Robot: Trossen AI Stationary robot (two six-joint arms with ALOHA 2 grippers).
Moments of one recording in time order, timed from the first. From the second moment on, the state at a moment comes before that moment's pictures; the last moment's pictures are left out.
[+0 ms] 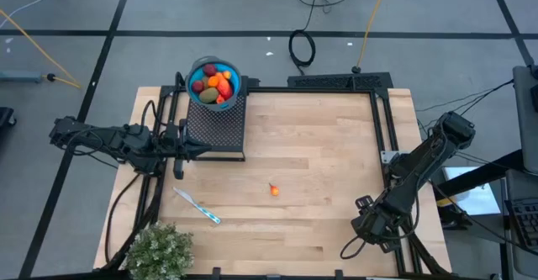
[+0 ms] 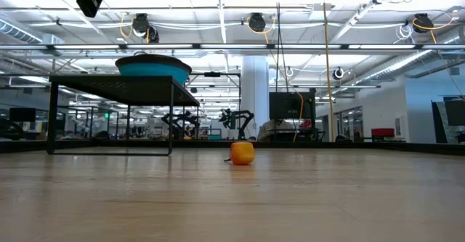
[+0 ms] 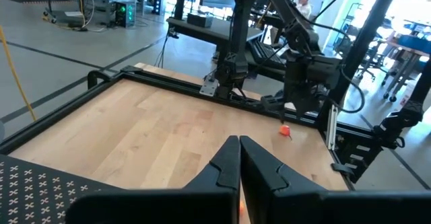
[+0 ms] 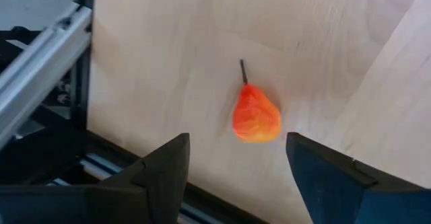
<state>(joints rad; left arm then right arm) -0.24 0.51 0.57 -0.15 -0.29 -0.27 0.87 1.38 0.79 -0.76 -0.31 0.59</state>
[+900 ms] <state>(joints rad) -0.24 0.51 0.57 -0.15 -0.29 -0.27 0.92 1.38 0.62 -0.54 -0.23 0.59</state>
